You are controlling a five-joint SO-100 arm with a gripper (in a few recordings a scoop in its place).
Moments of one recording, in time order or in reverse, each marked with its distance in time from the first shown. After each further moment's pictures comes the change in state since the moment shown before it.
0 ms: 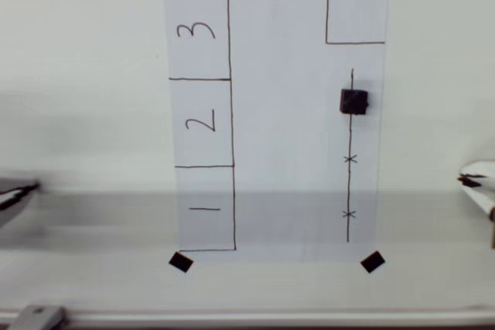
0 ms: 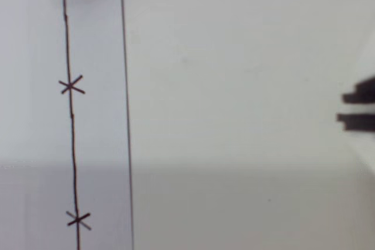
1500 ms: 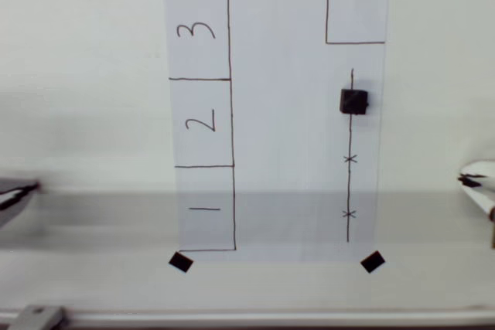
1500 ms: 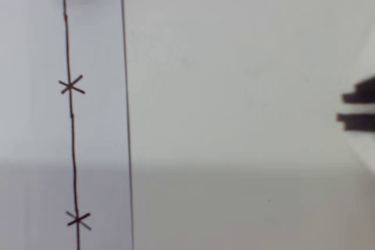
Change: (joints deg) arm 0.0 0.0 0.0 0.0 0.0
